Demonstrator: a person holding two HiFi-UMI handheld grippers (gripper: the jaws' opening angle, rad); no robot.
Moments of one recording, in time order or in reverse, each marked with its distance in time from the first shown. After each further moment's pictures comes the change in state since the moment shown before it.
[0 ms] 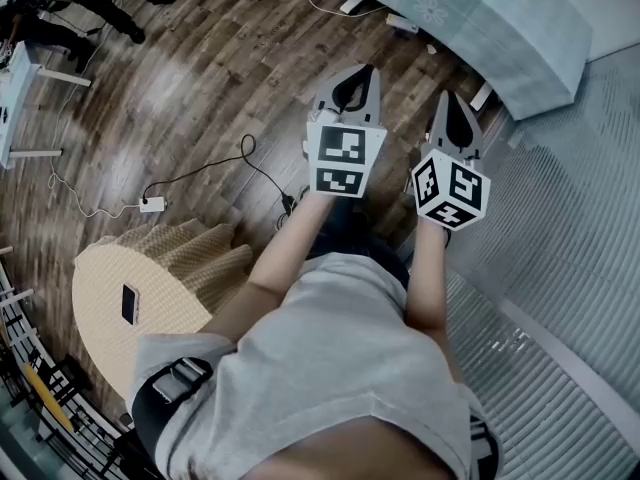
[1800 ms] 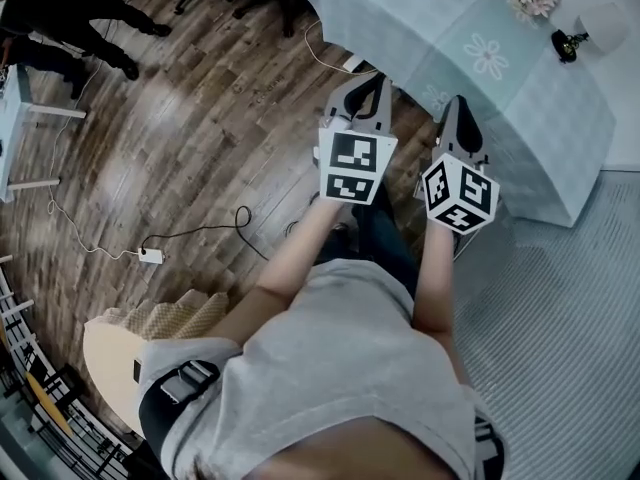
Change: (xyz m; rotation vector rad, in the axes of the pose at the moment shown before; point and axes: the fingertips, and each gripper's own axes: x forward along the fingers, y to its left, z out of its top) left arm 0.373 0.167 0.083 -0.027 0.009 0.031; right arm 0.420 -0.065 0.063 -0.028 0.022 0.040
